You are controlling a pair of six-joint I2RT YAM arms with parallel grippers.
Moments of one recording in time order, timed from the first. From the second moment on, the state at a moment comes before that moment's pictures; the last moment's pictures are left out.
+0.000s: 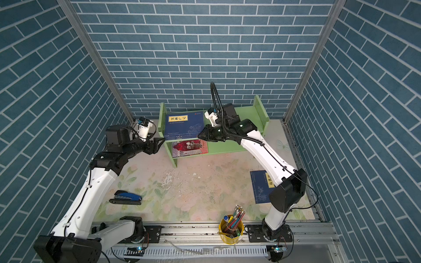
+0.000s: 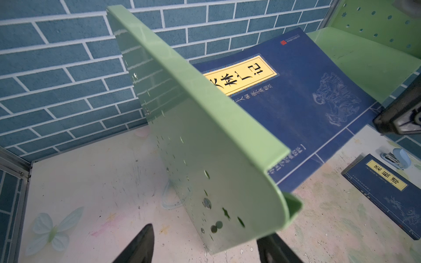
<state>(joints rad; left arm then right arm) -0.08 1.10 1.13 -0.52 0.40 0.14 0.65 1.69 1.81 -0.82 -0.54 0.50</state>
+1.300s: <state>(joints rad) -0.10 0.93 1.10 -0.87 0.87 0.04 0.08 1.05 0.79 -0.84 0.01 0.70</state>
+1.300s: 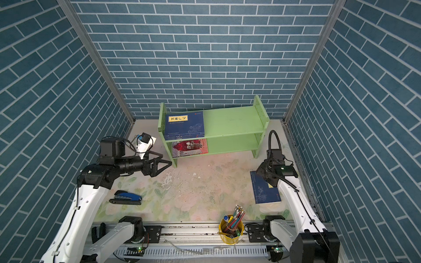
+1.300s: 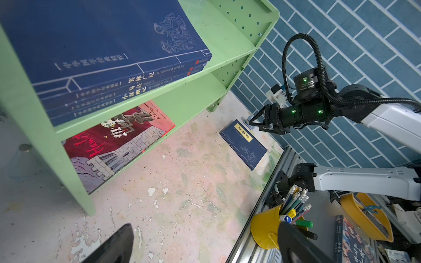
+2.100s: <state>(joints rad) -0.13 0.89 1.02 -0.85 0.97 0.00 -0.25 1.26 0.74 -0.64 -0.17 0.57</state>
